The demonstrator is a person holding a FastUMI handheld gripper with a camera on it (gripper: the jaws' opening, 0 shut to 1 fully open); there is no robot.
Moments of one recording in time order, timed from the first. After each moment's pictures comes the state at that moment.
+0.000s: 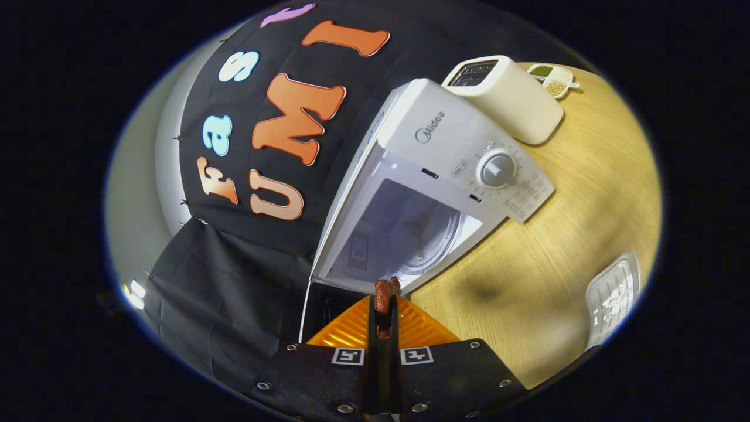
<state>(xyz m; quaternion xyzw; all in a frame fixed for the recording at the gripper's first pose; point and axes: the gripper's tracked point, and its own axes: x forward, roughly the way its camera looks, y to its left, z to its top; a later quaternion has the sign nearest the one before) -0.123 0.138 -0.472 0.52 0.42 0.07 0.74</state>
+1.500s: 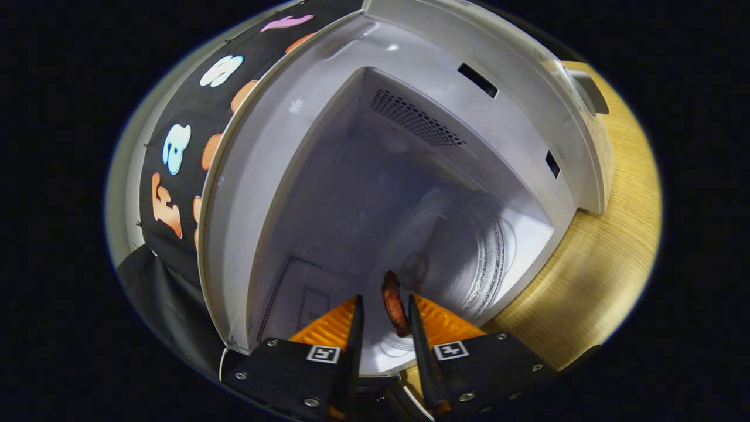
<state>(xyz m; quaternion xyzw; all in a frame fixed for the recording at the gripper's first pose) -0.004 0.196 -0.578 0.49 0.33 -0.09 0.80</state>
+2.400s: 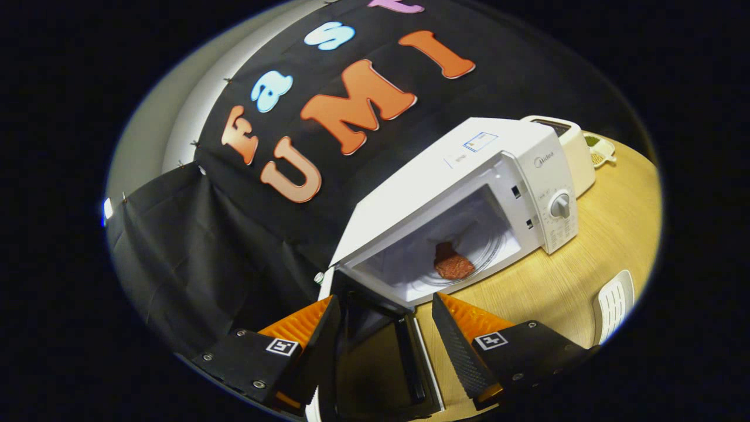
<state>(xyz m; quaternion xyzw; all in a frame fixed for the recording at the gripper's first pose) -0.137 0.210 -0.360 0.36 0.37 0.11 0.85</state>
